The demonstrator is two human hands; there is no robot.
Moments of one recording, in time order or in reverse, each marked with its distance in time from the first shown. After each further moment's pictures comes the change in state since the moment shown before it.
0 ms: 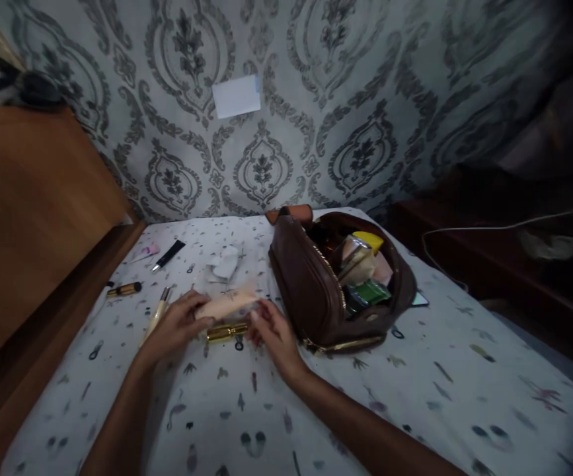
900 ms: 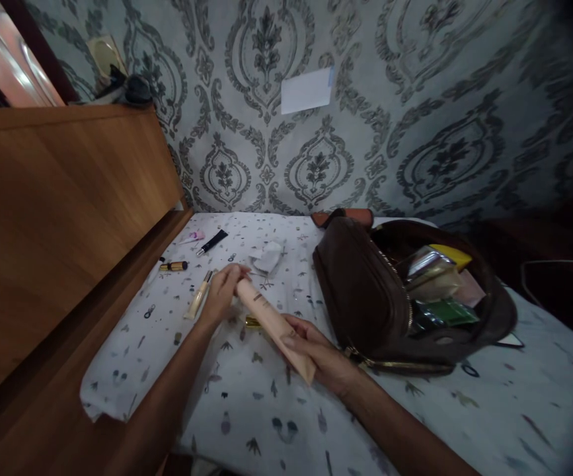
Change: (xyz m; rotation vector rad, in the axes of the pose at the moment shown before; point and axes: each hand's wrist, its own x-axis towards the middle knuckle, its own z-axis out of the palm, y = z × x) left_hand 0.011 0.003 0.014 -0.269 0.433 -0.118; right_hand -0.016 -0.033 0.004 0.199 -0.416 0.429
